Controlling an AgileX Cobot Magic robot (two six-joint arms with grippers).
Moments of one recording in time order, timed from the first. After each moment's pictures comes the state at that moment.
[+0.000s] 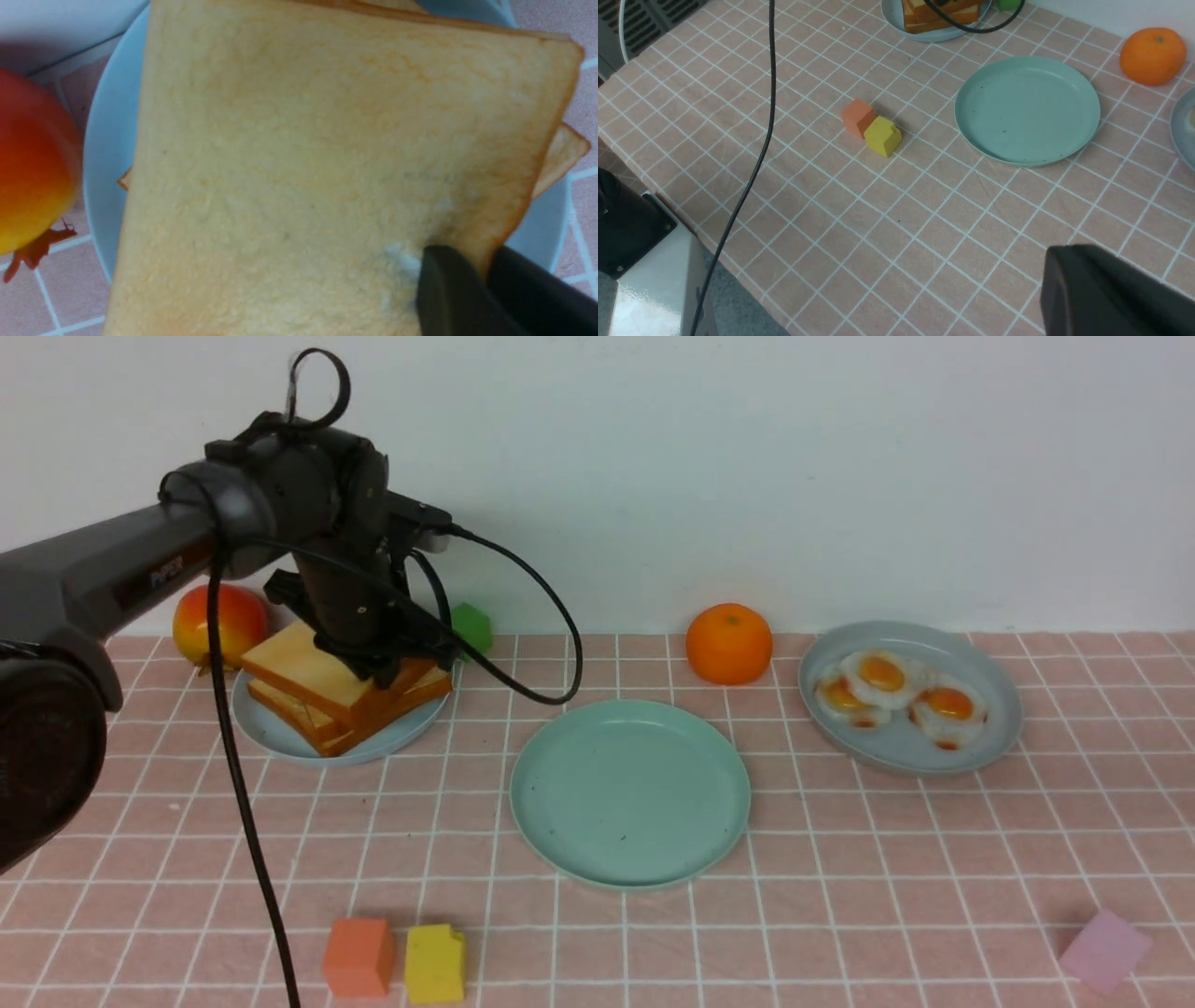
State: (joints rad) right arm 0.40 0.64 -1.11 0.39 1.17 -0.24; left arm -0.23 2.23 -1.92 0.17 0.94 0.04
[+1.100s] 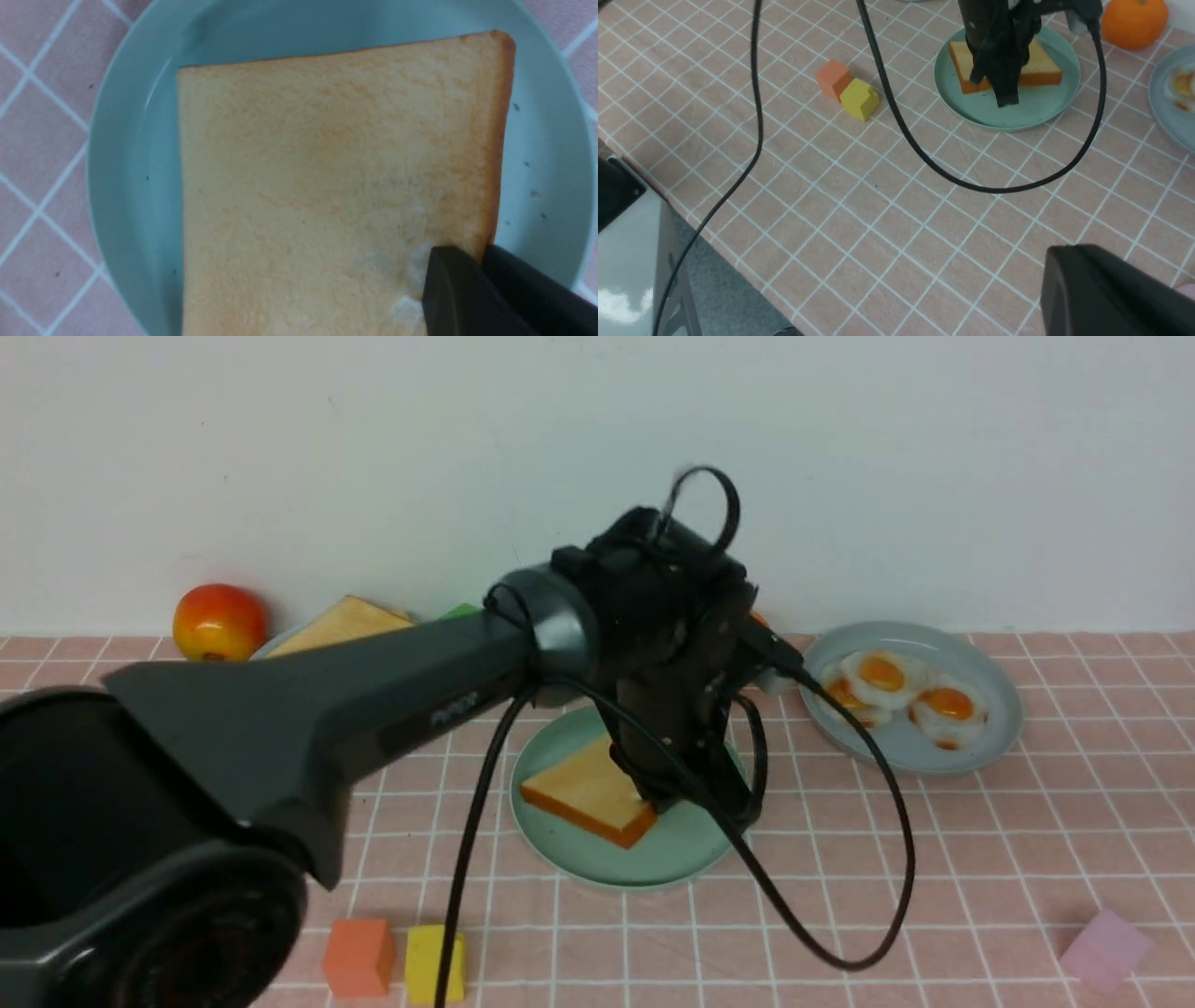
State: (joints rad) right arm 0.40 0.64 -1.11 0.33 1.24 -0.24; left arm -0.73 2.21 -1.89 0.17 0.99 0.05
